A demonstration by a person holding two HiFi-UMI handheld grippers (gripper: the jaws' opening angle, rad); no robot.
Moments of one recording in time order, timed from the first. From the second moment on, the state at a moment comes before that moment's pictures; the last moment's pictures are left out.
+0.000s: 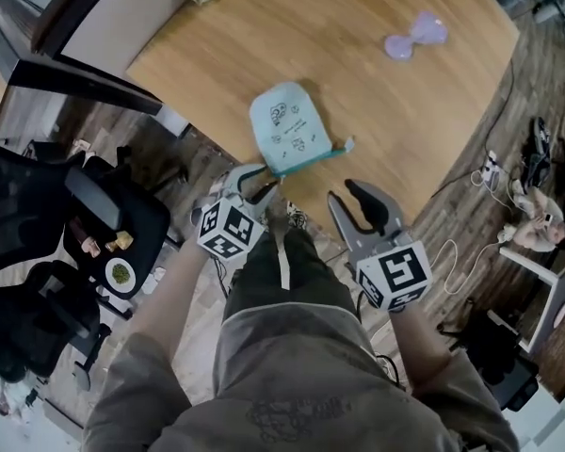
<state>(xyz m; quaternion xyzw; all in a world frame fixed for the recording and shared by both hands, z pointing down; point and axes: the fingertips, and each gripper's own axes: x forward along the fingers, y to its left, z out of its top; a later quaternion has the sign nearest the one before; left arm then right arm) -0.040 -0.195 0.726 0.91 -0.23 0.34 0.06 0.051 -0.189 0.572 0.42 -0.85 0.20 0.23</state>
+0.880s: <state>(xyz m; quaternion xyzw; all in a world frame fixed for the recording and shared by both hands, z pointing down) -0.027 -0.204 0.717 0.91 -0.20 0.31 0.20 0.062 -0.194 0.568 0.44 -0.84 0.23 0.22</state>
